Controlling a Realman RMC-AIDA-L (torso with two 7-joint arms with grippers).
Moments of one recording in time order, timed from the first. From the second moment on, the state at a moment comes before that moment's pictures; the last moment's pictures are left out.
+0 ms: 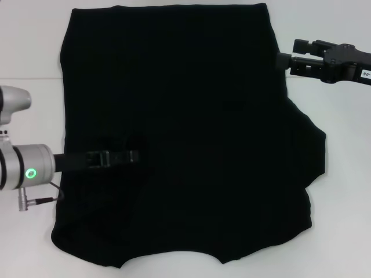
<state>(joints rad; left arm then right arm) -0.60 -2.15 0.60 0.70 2.29 1.15 -2.06 0.71 1.98 -0.55 -0.65 -1.89 -1.46 1.60</state>
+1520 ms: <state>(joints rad) -0.66 -2.15 0.52 0.65 1.96 1.48 -1.52 0.61 1.89 -0.54 -0.72 -1.90 -1.43 1.95</state>
